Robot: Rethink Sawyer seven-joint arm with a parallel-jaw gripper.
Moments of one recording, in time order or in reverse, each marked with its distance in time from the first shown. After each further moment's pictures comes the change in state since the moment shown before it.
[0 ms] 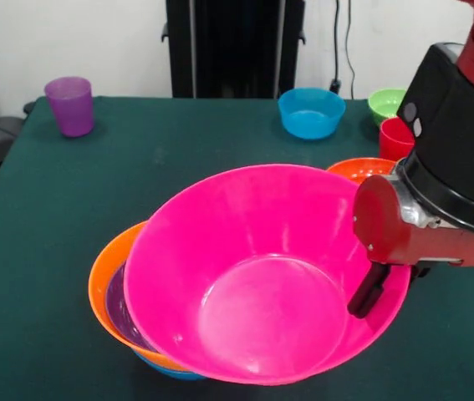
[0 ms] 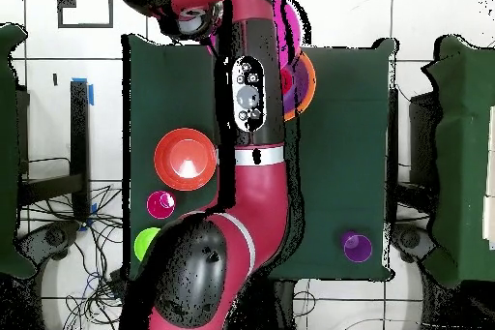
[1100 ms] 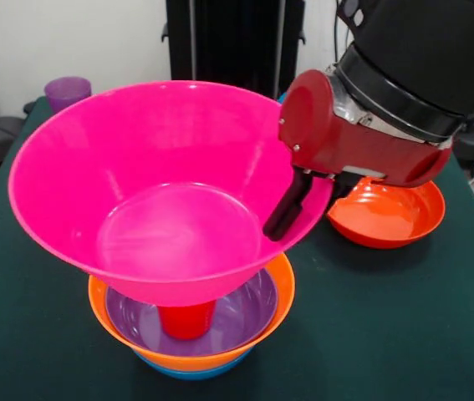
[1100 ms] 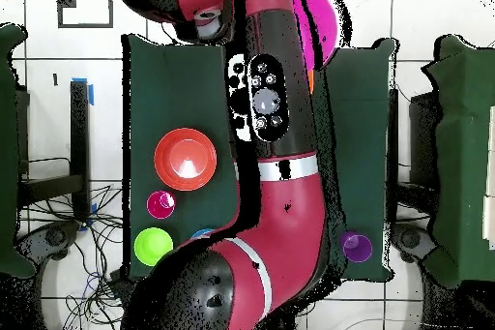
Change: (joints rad) arm -0.039 -0.147 -0.192 0.196 0.068 -0.026 0.000
